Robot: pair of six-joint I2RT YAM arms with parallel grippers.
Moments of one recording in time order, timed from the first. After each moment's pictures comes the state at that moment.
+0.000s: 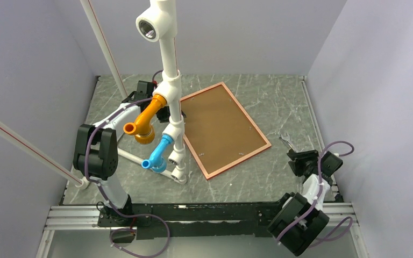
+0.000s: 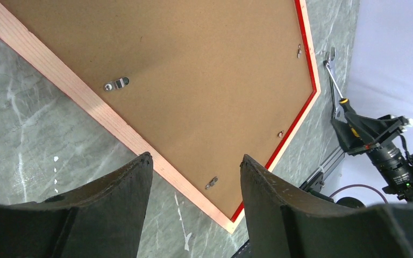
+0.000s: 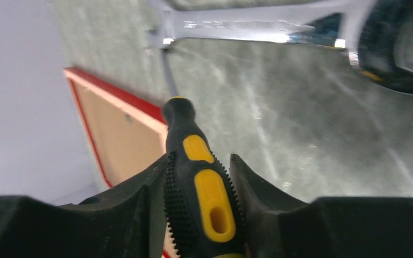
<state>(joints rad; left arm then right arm) -0.22 1.75 1.25 -0.32 0.59 -0.49 -0.77 0.88 0.29 -0.22 -0.56 0.78</state>
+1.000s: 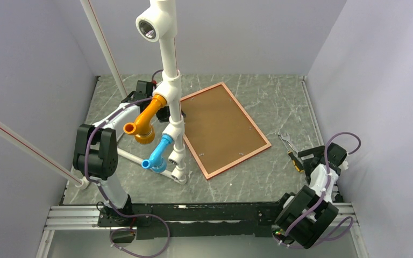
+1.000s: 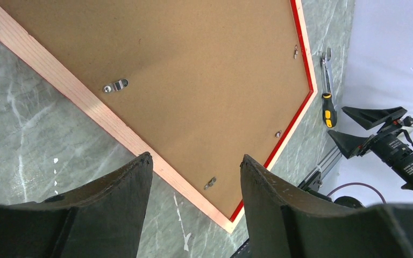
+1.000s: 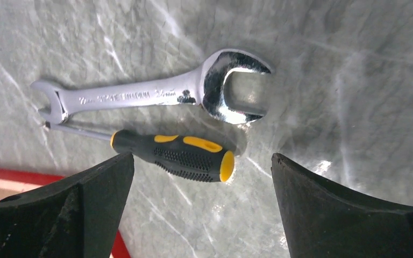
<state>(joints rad) -0.21 1.75 1.25 -0.31 0.61 -0.49 -0.74 1.00 0.45 -0.45 -0.12 0.65</state>
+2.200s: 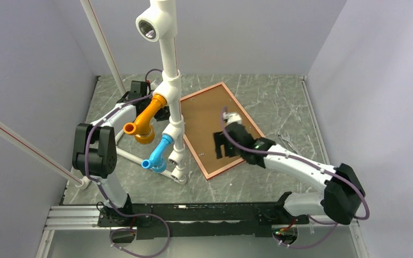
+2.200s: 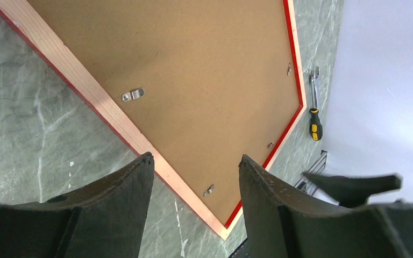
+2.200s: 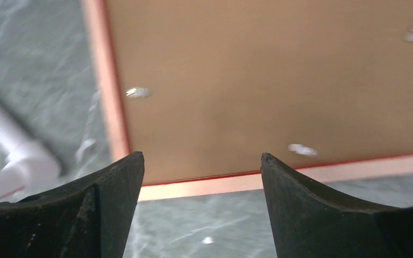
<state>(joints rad) -0.15 1.77 1.23 -0.26 0.64 -0.54 0.75 1.24 0.83 -0.40 0.27 0.45</state>
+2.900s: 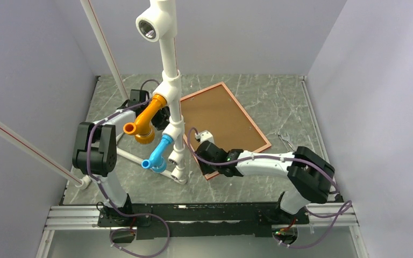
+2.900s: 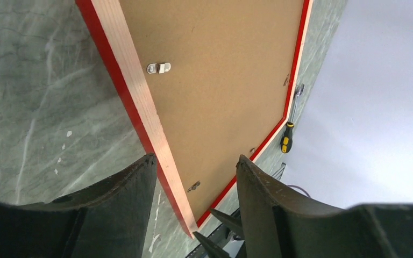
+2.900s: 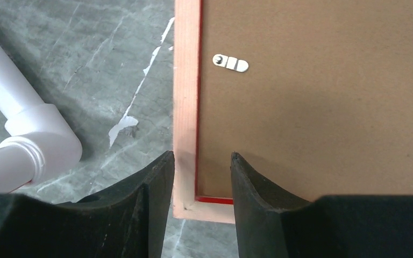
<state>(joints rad) -0.13 1.78 1.11 -0.19 0.65 -0.77 1.06 1.54 0.83 -0.19 0.26 0.48</state>
